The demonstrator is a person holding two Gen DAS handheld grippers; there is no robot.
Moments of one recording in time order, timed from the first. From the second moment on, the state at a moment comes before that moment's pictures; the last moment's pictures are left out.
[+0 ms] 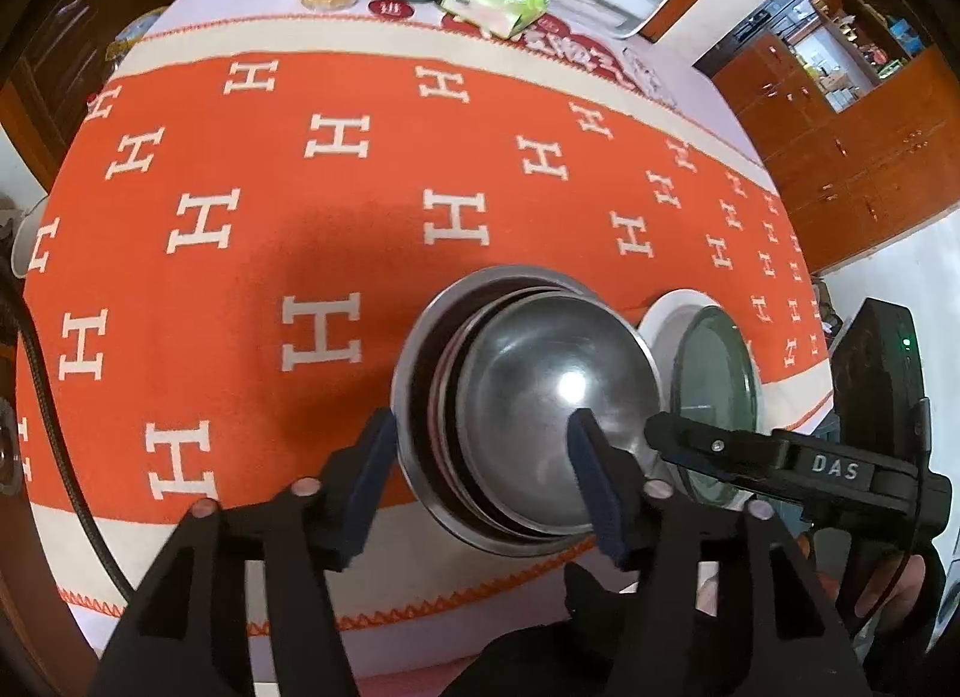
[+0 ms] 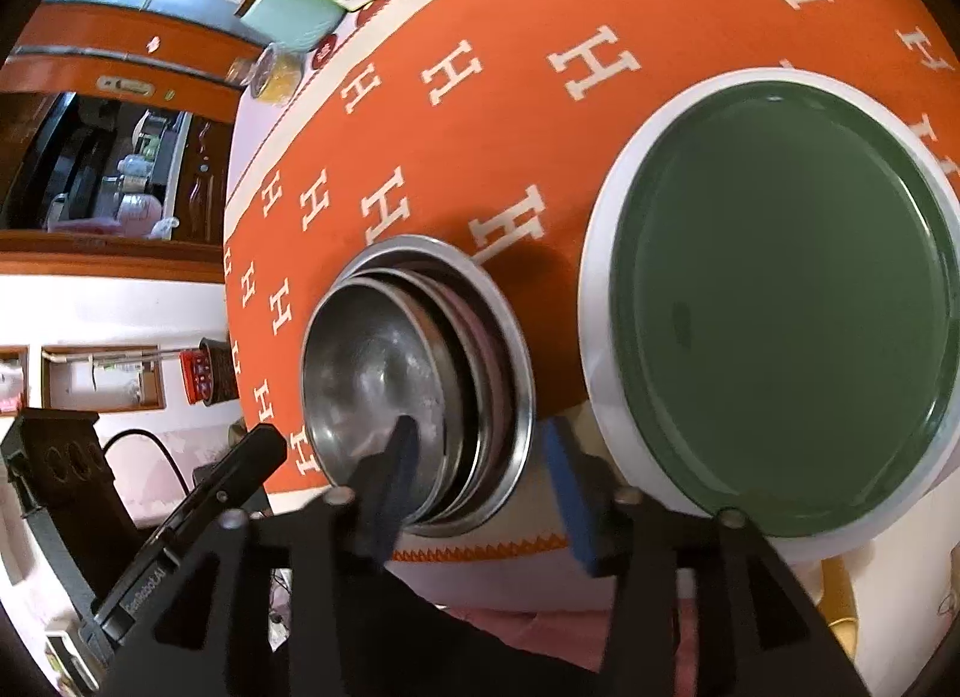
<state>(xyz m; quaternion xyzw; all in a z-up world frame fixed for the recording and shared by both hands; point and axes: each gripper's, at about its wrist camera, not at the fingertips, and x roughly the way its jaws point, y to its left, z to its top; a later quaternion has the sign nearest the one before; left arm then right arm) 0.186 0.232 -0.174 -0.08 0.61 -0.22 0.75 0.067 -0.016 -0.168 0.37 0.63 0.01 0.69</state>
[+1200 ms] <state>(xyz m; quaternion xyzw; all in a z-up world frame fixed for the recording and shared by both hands) 0.218 0.197 -0.261 -0.08 0.71 -0.26 0.65 0.089 -0.009 -0.217 0.41 0.63 0.02 0.66</state>
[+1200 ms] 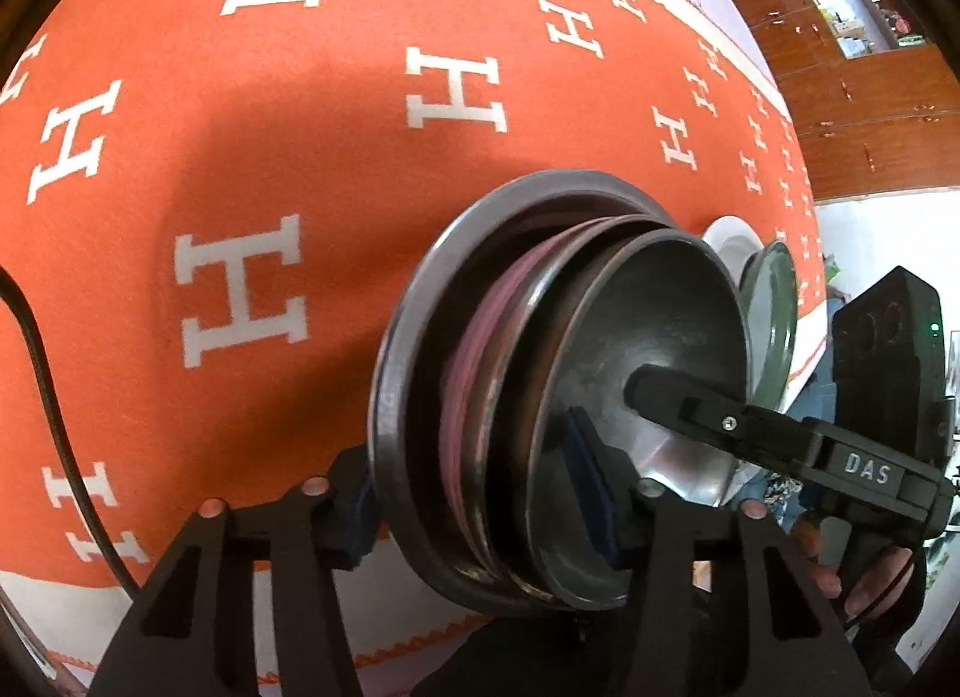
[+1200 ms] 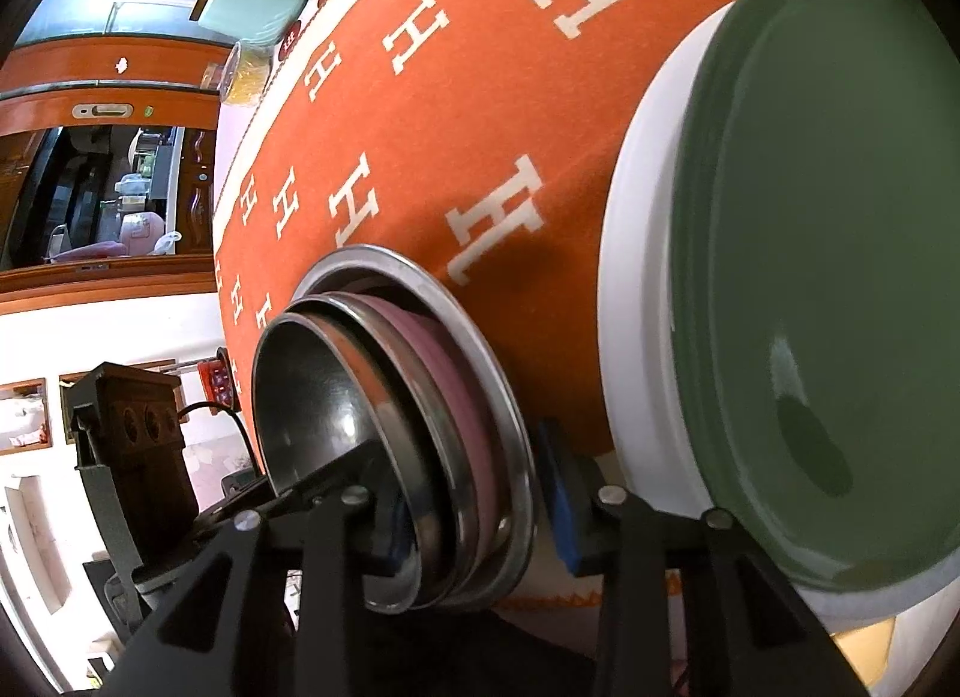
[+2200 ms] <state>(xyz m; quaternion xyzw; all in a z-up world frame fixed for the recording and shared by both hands) 0.182 0.152 -0.202 -0.05 0.68 -0.26 0.68 0.071 -0.042 -0.170 0.37 0.62 0.04 0.69</state>
